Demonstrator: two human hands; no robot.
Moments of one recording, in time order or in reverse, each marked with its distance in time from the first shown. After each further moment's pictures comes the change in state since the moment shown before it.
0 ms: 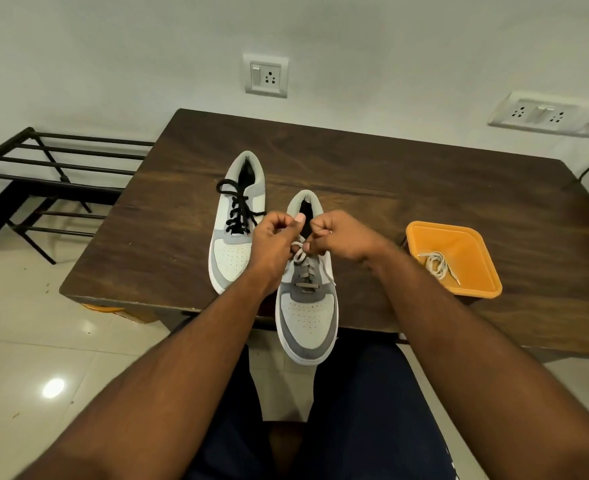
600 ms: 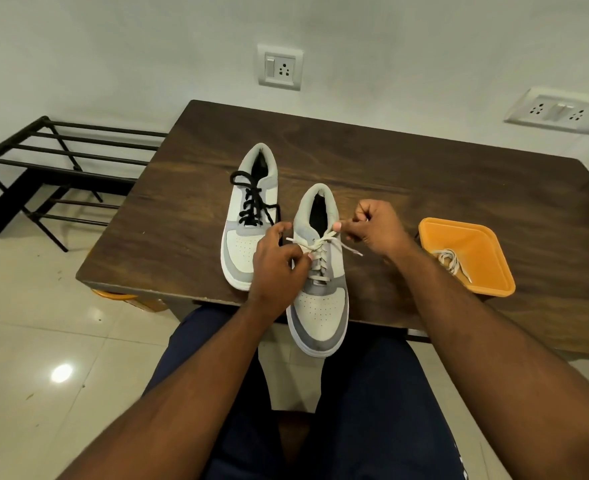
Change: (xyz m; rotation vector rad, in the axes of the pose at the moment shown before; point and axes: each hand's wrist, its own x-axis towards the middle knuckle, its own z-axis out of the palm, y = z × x) left_hand -0.028 -0.034 -0.034 0.813 0.080 0.573; right_hand -0.007 0.020 -0.015 0.063 0.386 0.038
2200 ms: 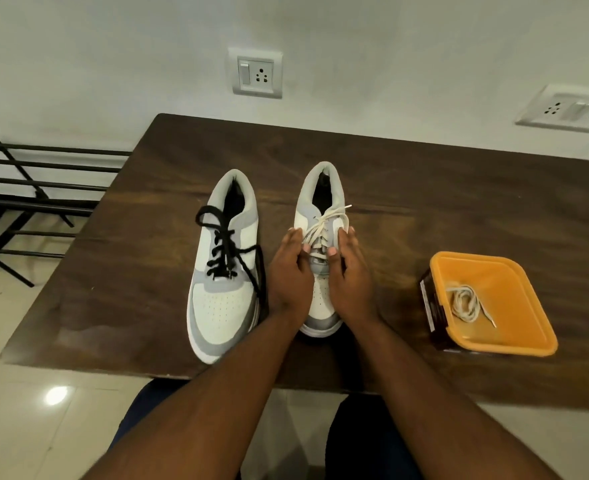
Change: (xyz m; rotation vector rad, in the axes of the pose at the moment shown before) left_hand 0.079 -0.019 0.088 -0.097 0.031 -0.224; right_hand 0.048 0.080 0.057 -0.219 0.308 -0.102
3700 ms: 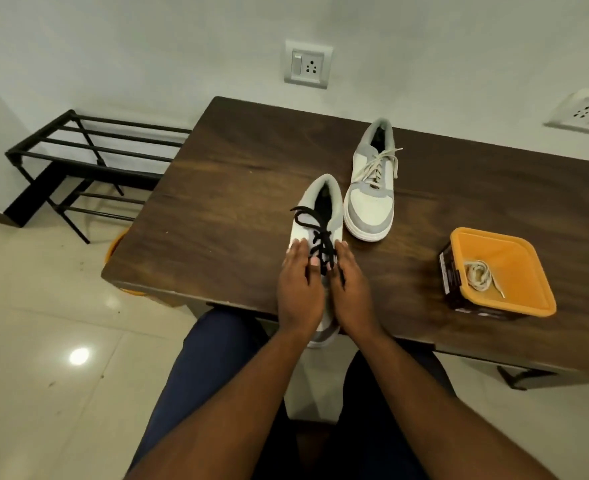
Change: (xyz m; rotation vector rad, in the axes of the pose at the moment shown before) left_hand -0.097 0.003 -0.078 -0.074 0.011 -0.142; right_hand -0.107 -0.052 0.008 0.108 -0.214 -0.007
